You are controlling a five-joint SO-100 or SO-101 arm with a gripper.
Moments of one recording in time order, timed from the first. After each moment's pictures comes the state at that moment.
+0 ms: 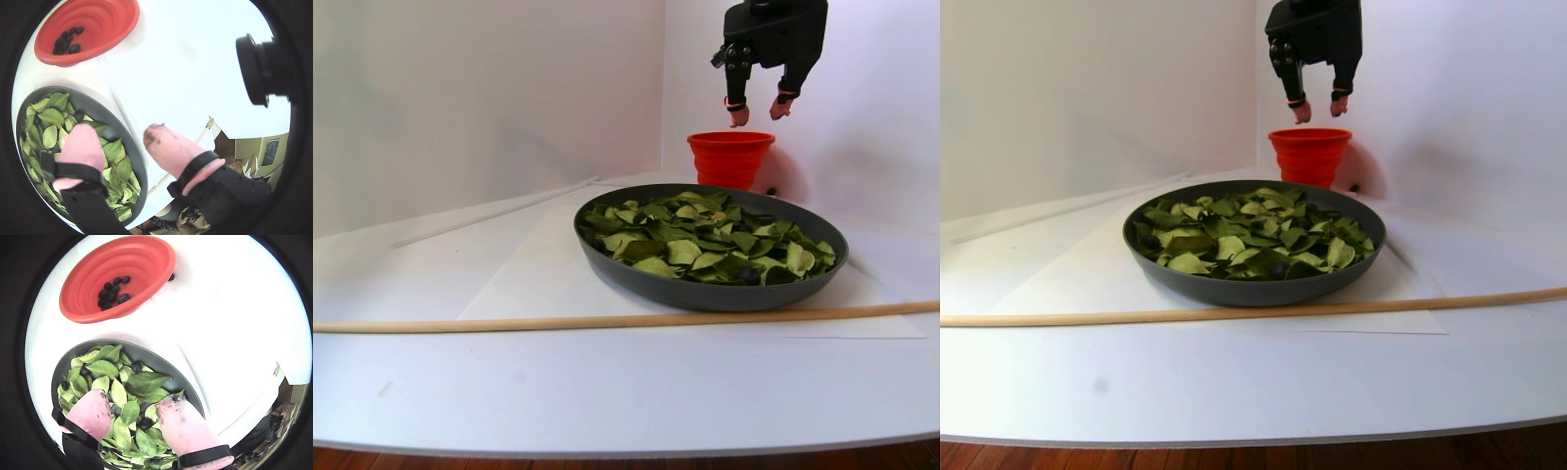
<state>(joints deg) 28.9 98.6 110.5 -0.8 -91.9</state>
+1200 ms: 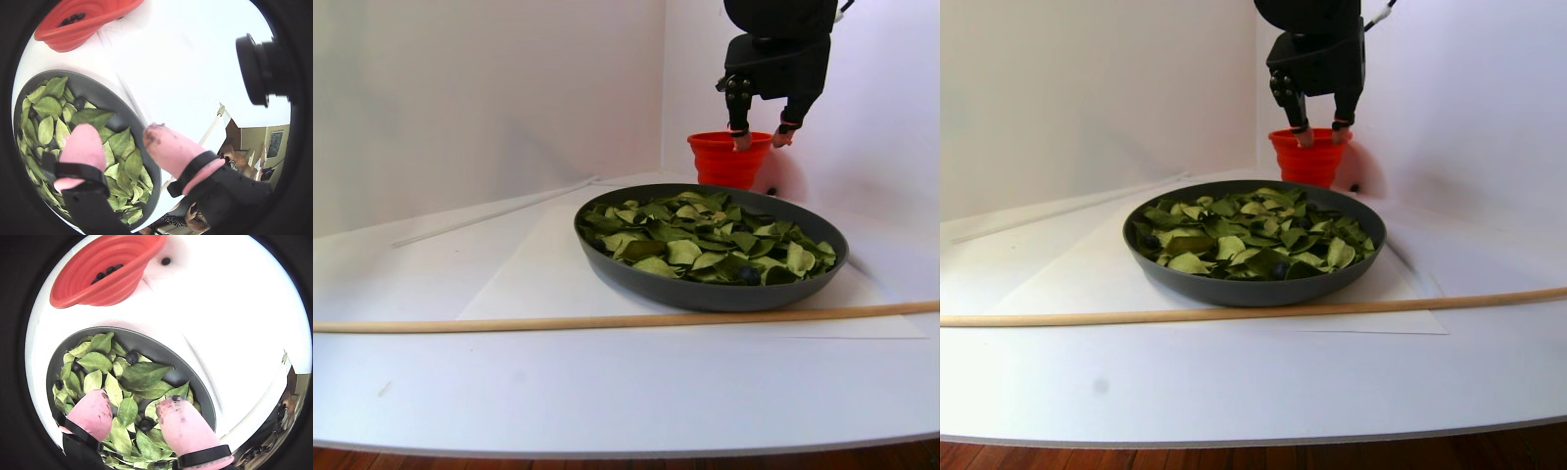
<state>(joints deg) 29.2 92.1 112.5 -7.8 -87.5</state>
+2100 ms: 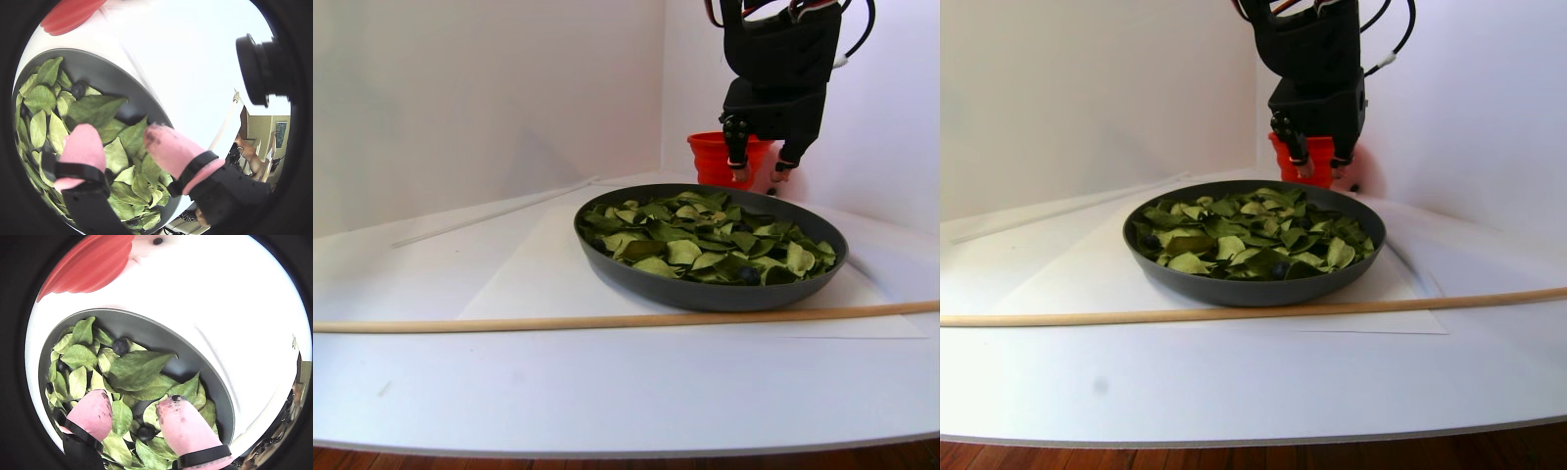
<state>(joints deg) 28.5 80.2 108.2 -12.8 -82.5</state>
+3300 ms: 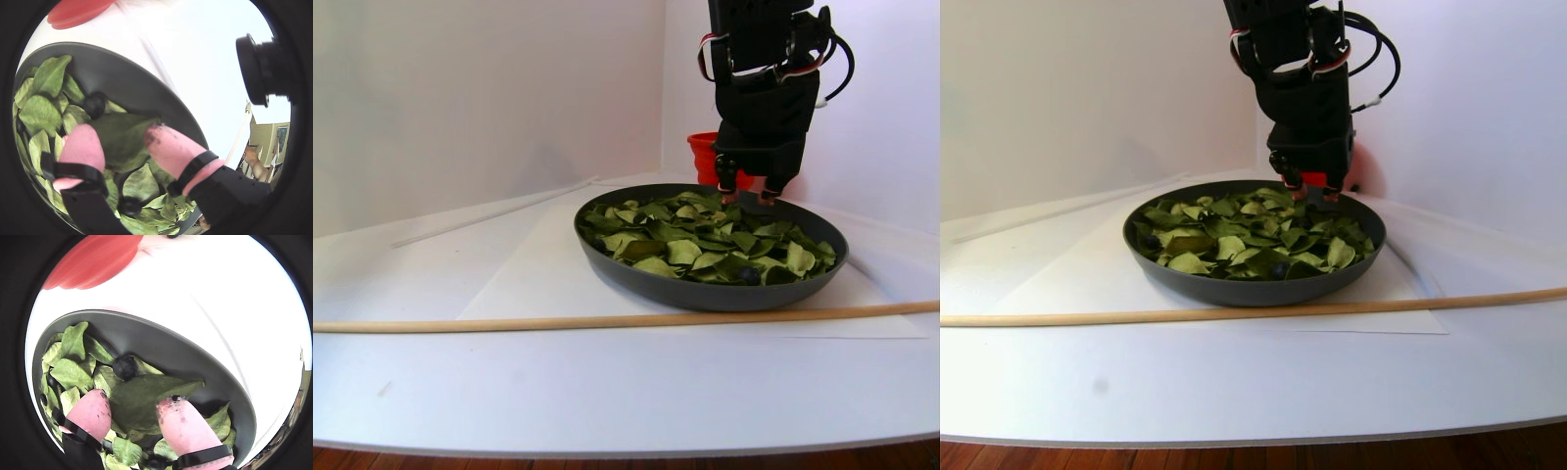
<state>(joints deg) 26.6 65.3 96.0 -17.9 -82.5</state>
